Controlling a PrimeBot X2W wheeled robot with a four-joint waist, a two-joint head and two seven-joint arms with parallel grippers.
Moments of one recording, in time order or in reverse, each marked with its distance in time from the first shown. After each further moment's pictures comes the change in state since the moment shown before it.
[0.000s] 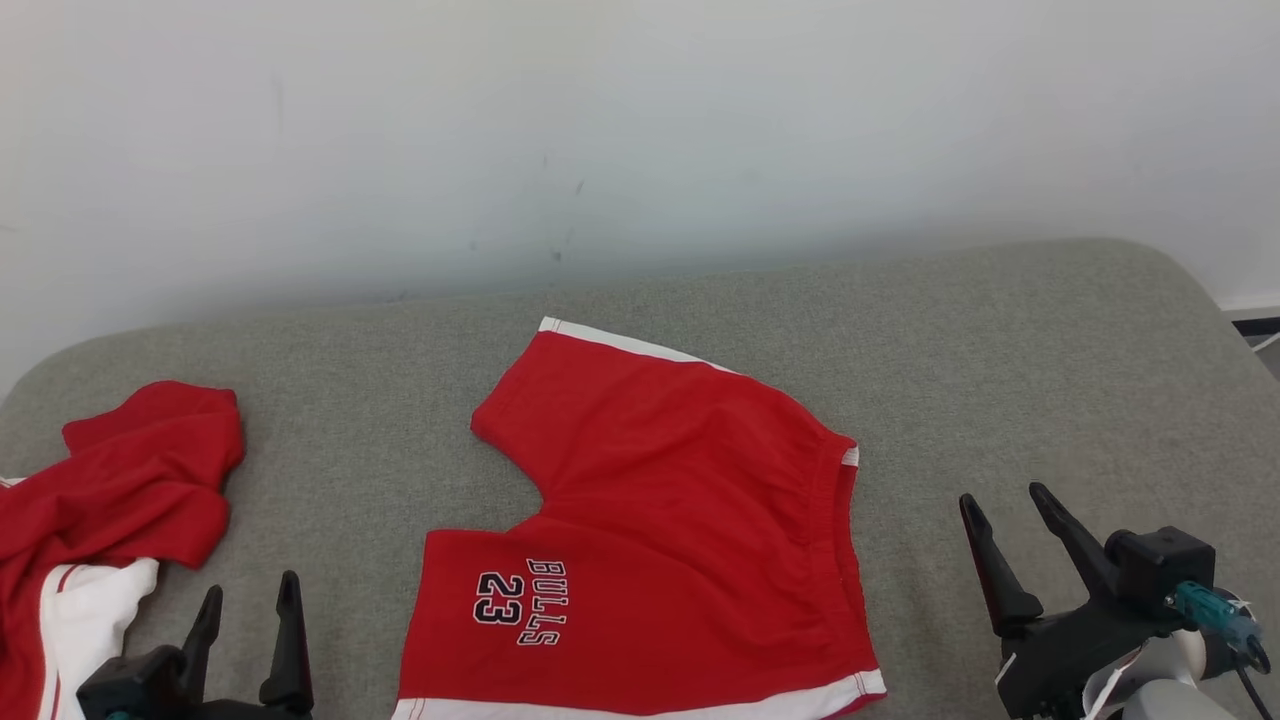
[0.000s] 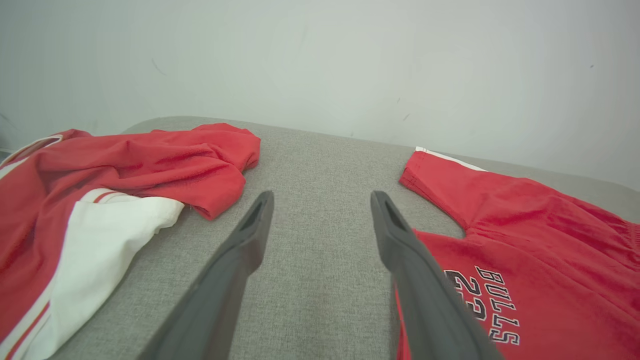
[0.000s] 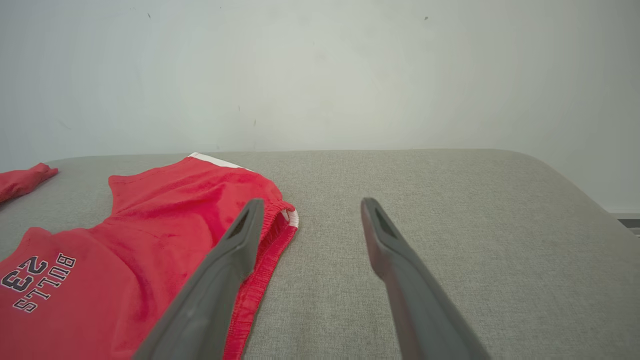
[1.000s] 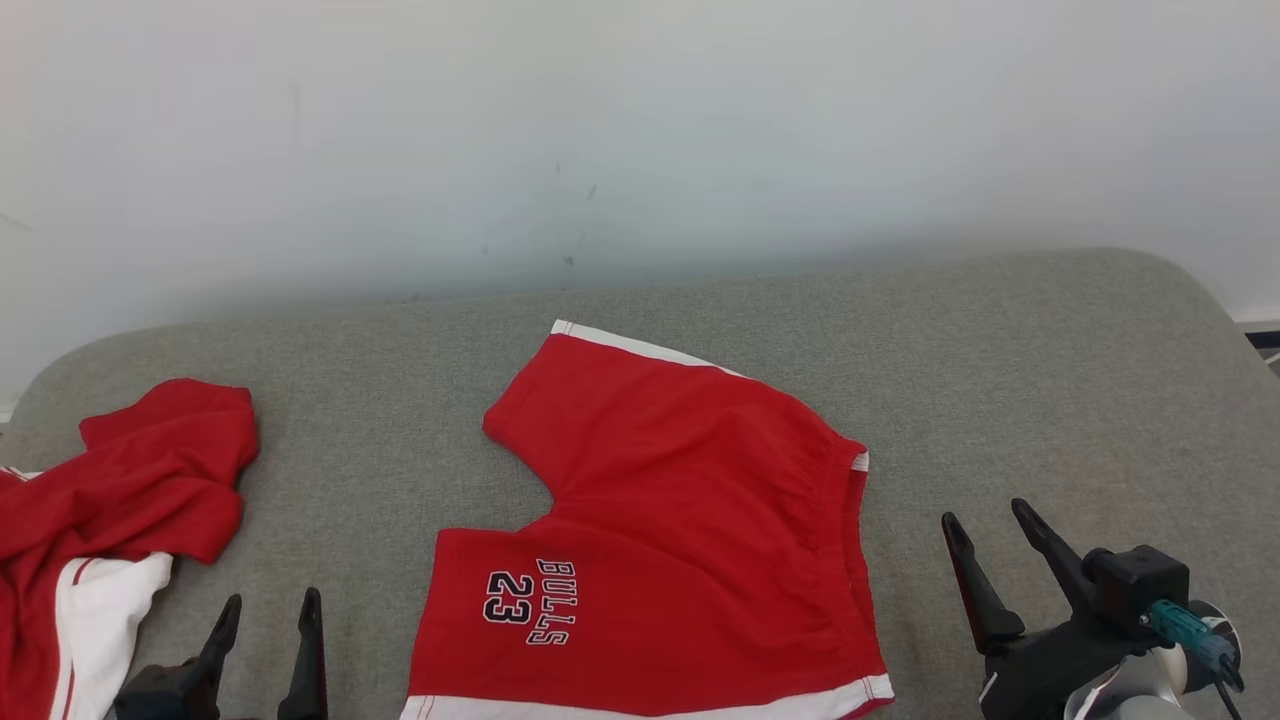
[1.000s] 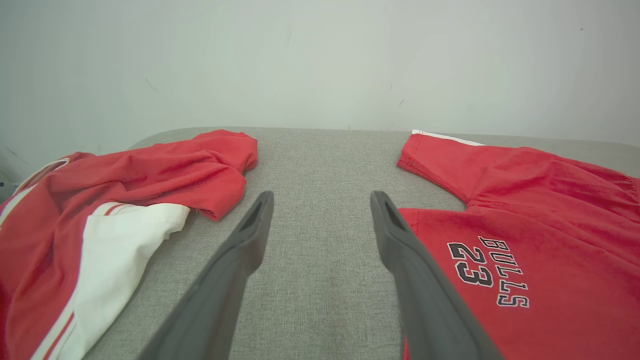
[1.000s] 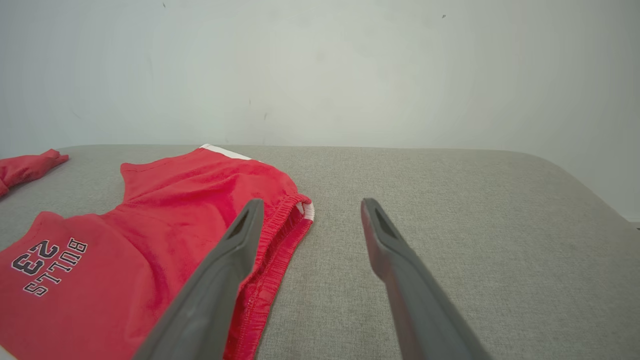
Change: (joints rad) left arm 0.019 0.016 -0.035 -0.008 0.100 0.000 0.000; right arm 0.027 0.046 -0.023 0.015 -0.072 0.012 0.000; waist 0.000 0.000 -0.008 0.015
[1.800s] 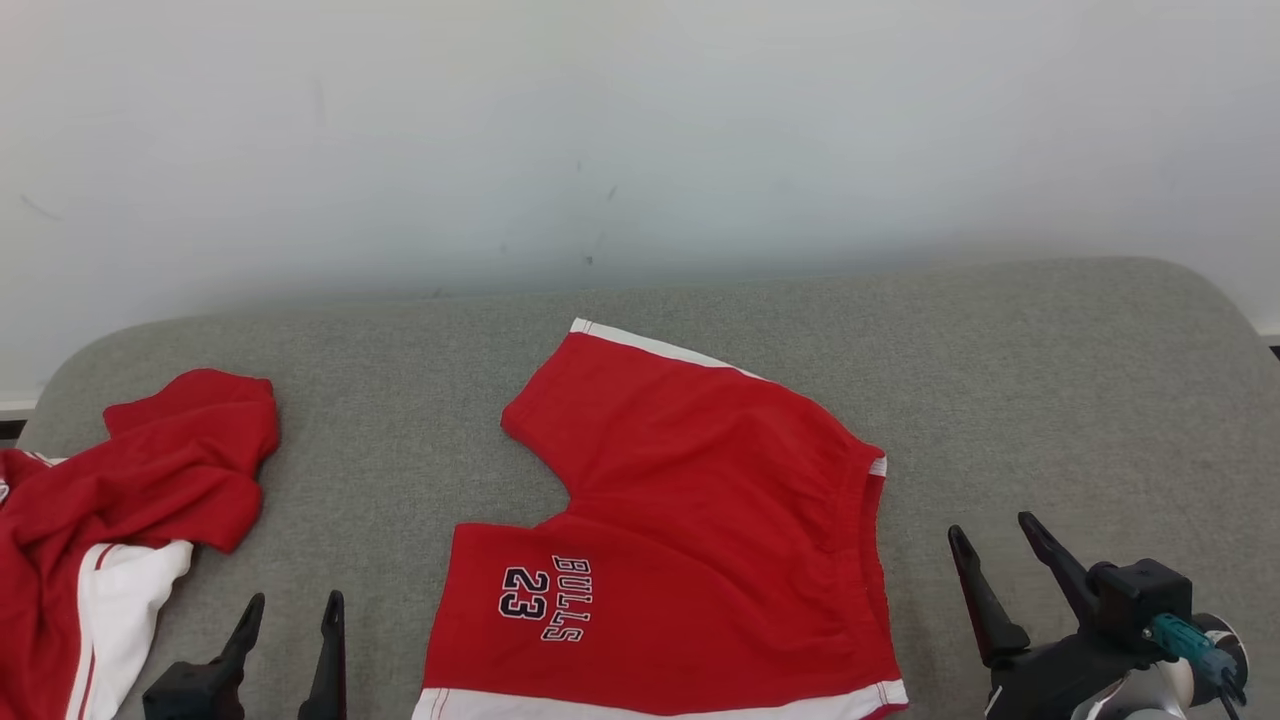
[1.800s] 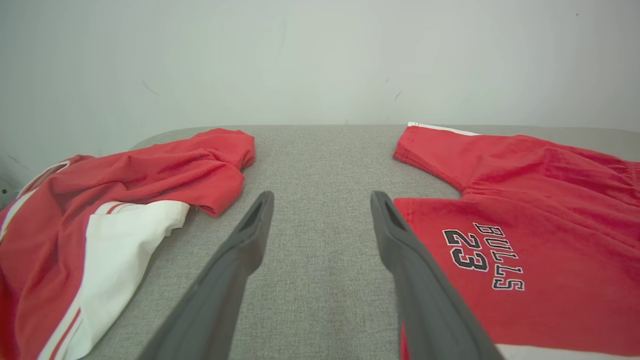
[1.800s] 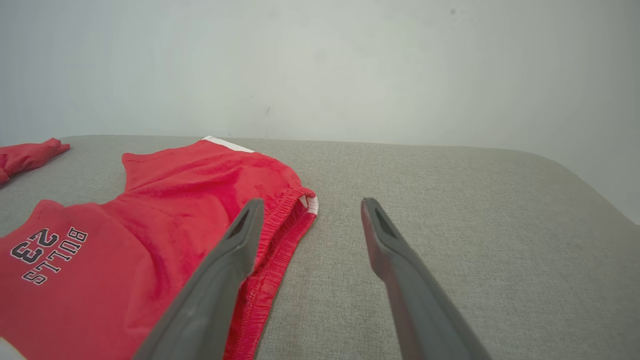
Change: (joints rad) left arm -0.001 -0.001 -0.028 -0.007 0.034 0.000 0.015; right arm 0.026 0.003 -0.026 0.005 -0.030 0.007 0.000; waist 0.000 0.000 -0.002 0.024
